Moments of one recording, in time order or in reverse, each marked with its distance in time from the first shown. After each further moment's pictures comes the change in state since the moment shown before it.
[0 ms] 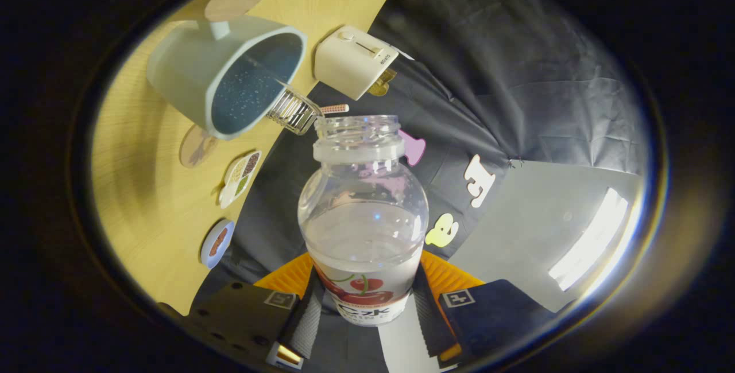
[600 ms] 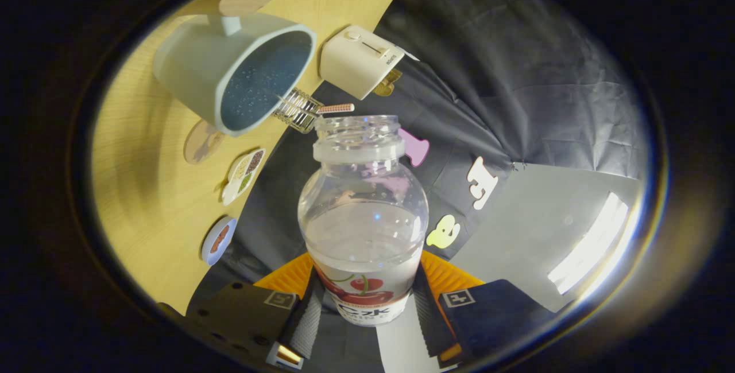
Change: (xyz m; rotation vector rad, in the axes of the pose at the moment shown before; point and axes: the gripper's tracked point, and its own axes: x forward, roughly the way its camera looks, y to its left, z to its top) arm -0.002 0.004 -0.002 -0.031 -0.001 0.011
